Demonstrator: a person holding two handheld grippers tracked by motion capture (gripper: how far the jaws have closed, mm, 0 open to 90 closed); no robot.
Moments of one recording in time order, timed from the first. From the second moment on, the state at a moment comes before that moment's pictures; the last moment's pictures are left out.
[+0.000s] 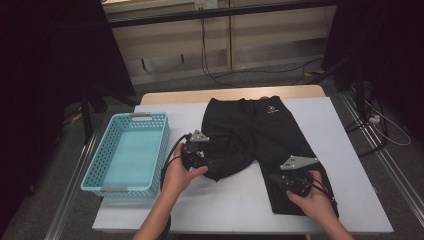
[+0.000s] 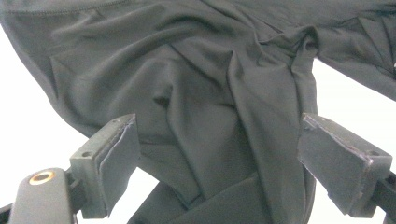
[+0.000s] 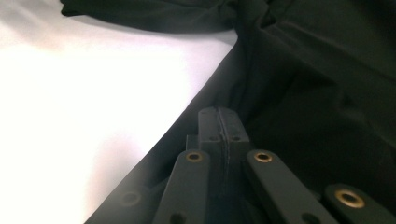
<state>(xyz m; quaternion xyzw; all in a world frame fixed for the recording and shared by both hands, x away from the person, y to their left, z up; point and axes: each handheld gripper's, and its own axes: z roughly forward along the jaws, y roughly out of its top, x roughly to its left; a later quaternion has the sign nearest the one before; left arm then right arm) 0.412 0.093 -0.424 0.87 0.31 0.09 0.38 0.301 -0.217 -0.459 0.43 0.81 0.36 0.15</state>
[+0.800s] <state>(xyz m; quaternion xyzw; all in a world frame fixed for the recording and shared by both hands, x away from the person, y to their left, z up) 0.414 0.092 -0.421 0.87 0.30 0.09 0.38 0.294 -0.202 -0.457 0.39 0.84 0.36 0.14</state>
